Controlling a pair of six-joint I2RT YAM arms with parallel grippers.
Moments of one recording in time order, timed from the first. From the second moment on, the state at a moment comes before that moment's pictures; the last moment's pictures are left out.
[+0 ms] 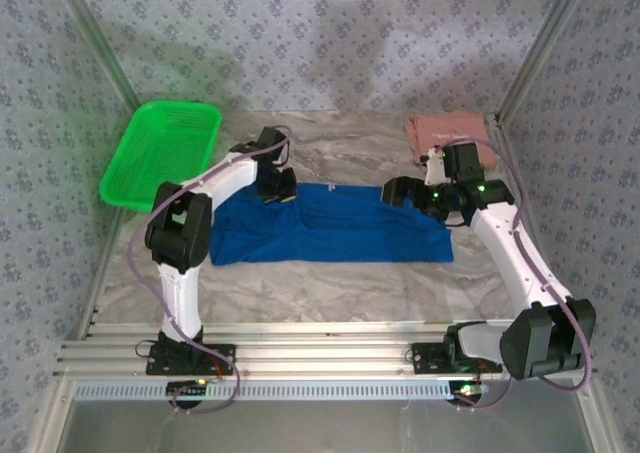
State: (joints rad) left arm -0.43 2.05 1.60 -0.76 0.22 -0.69; right arm 0.17 1.26 1.12 -0.80 -0.44 0.35
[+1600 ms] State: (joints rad) left arm -0.38 1.68 1.17 -0.68 0.06 -0.83; right arm 0.27 1.61 1.10 -0.77 -0.29 0.43
